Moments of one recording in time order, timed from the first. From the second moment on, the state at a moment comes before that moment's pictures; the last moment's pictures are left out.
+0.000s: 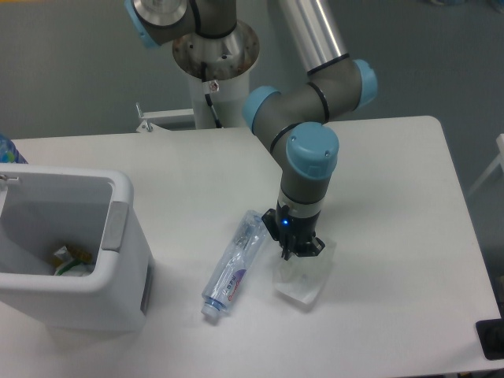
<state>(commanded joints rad) 2.50 -1.96 -1.68 -0.87 1.33 1.11</state>
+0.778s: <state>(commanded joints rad) 2.48 -1.78 -1.57 -0.87 0.92 0.81</state>
